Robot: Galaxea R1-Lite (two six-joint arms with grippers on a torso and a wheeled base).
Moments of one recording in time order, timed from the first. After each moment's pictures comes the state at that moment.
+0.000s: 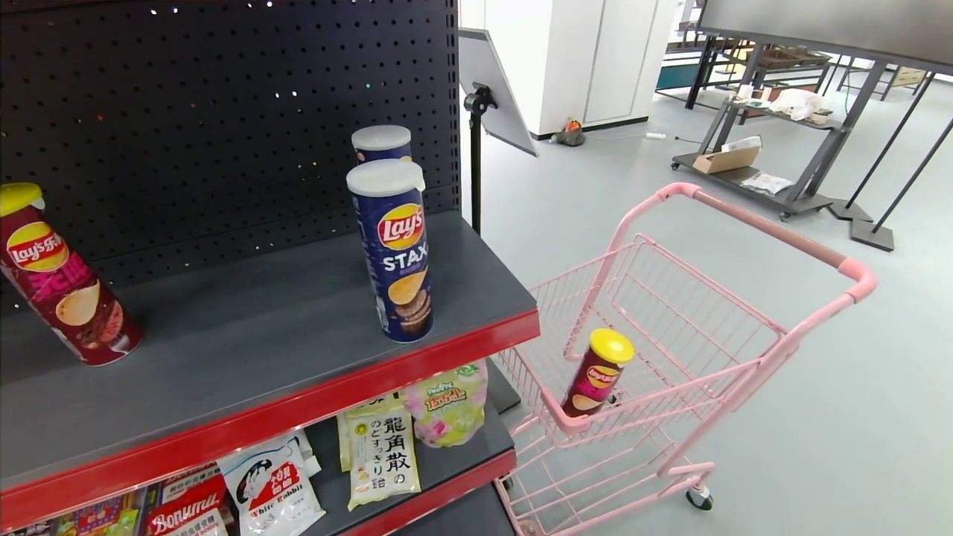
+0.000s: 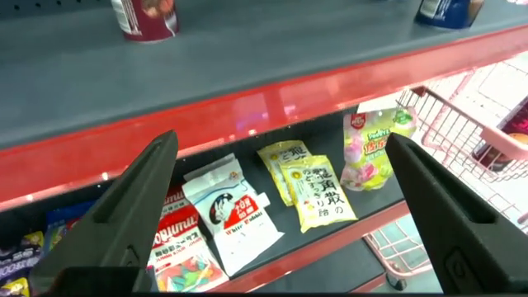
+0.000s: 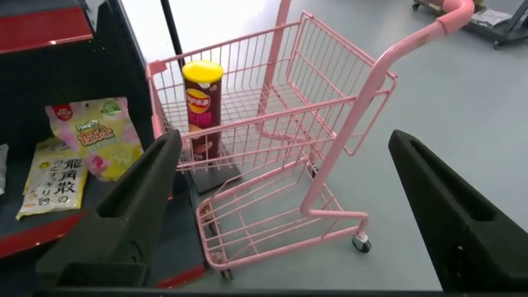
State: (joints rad) left arm 0.00 0.00 0.00 0.01 0.01 0.00; right arm 0.00 0.00 0.00 0.00 0.02 0.00
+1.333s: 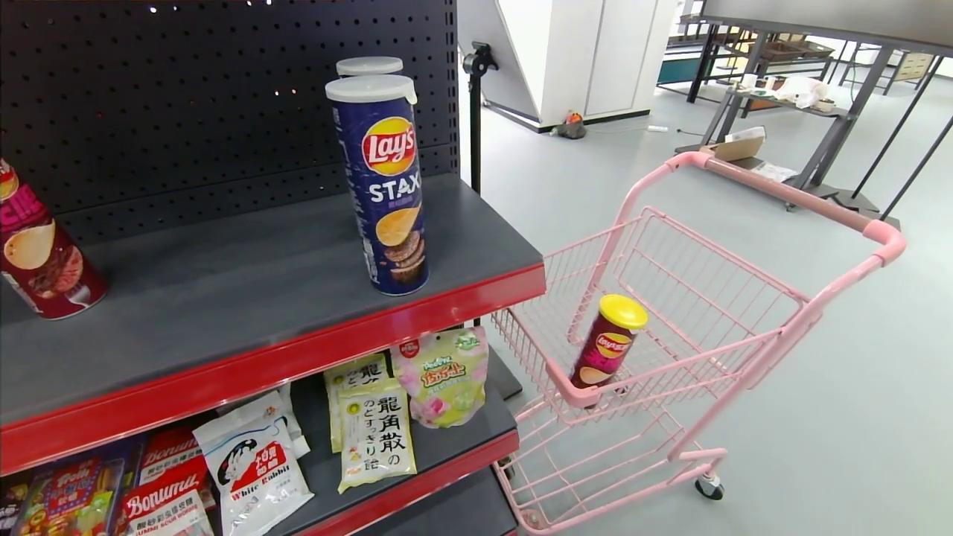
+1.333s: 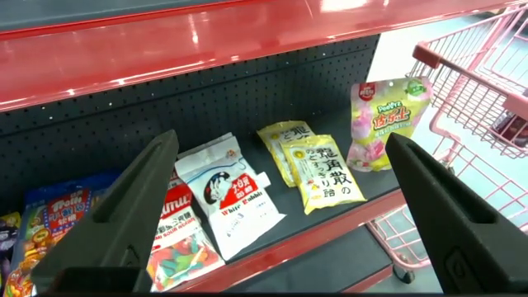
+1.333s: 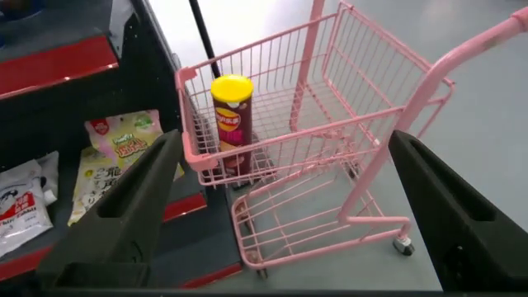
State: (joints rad) left arm 0.00 0.00 0.00 0.01 0.01 0.00; right arm 0.03 0.48 -0.29 -0.14 0.07 0.08
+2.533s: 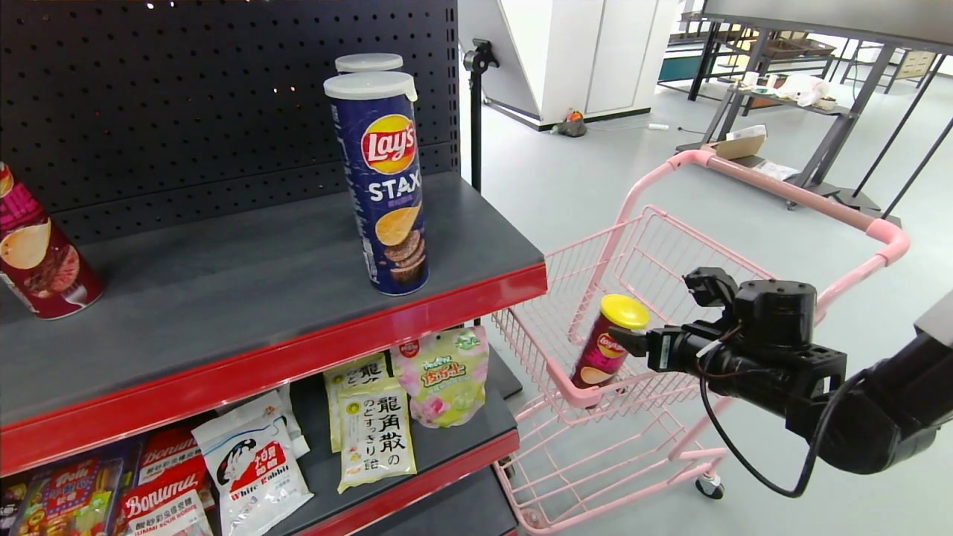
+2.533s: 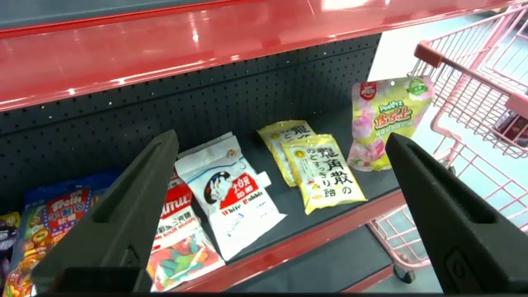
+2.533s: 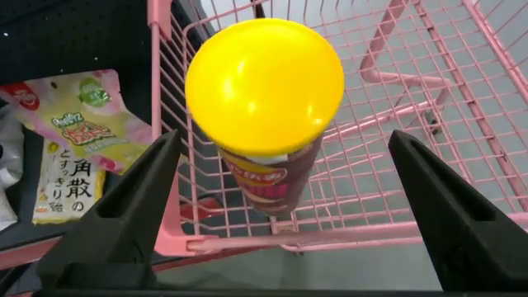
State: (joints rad) left arm 0.00 0.00 0.00 0.01 0.01 0.00; right arm 0.24 1.99 -0.58 -1.02 0.06 0.14
